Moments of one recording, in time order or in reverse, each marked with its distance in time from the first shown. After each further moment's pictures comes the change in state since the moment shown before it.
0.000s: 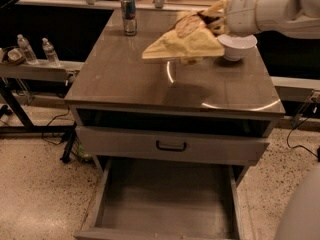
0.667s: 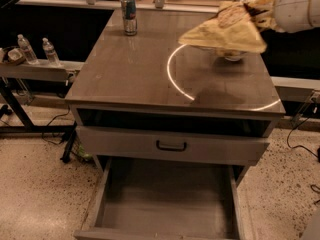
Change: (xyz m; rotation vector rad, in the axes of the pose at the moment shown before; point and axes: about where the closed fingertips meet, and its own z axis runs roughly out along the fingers) arm 0.062 -0.008 -0.090 0.060 0.157 0.071
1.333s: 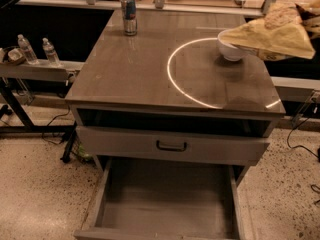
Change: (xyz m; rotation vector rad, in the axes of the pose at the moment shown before) arm 0.064 0.010 -0.095 0.049 0.199 0.072
